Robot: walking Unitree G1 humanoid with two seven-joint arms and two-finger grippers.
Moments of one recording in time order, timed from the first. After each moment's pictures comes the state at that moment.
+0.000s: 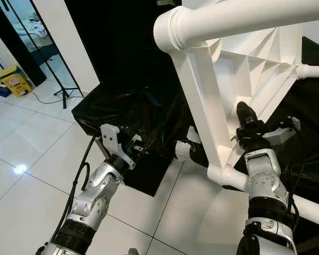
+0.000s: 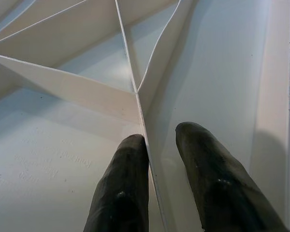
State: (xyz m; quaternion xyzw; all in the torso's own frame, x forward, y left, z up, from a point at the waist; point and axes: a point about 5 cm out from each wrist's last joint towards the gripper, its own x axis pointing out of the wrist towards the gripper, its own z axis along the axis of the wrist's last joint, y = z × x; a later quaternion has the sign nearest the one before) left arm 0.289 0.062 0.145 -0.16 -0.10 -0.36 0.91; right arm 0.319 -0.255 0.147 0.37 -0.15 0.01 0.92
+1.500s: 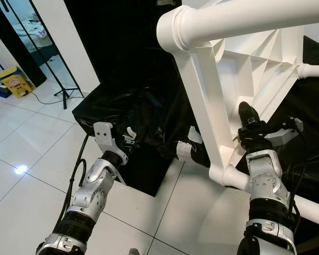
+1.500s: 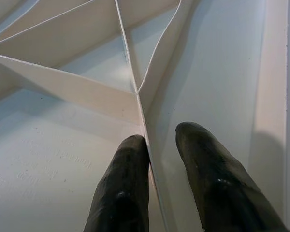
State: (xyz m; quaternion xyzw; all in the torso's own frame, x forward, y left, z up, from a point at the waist) left arm 0.313 0.084 0.128 -0.16 -0.07 -0.25 0.95; right arm 0.315 -0.259 0.148 0.37 -0.16 0.00 0.91
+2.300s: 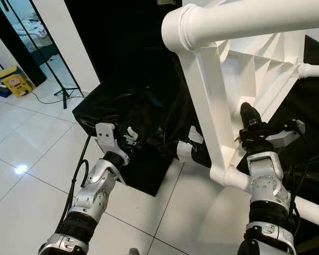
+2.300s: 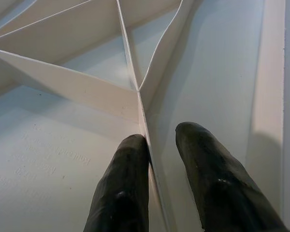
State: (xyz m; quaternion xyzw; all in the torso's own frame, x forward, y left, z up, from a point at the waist) left arm 0.312 0.082 0.128 -0.14 -0.08 -0.25 0.95; right arm 0.311 -0.259 0.147 0.37 -0.16 0.00 0.92
